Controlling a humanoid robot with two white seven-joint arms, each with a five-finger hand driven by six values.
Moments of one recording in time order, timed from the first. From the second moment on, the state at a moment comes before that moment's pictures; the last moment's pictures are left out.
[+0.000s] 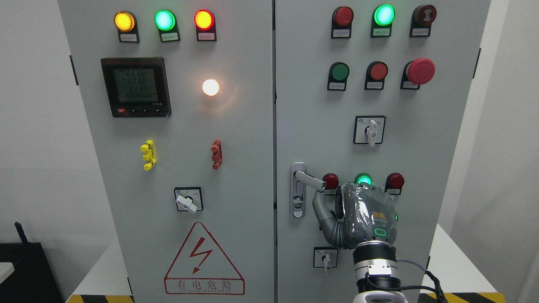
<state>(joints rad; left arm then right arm) 0.00 -0.05 0.00 0.05 0.11 -0.05 -0.06 -0.50 0.16 0.22 -1.85 1.40 0.36 0.18</state>
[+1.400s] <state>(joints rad) 0.00 -0.05 0.00 0.05 0.11 -0.05 -0.06 -0.28 0.10 0.19 -1.96 1.41 0.28 -0.01</state>
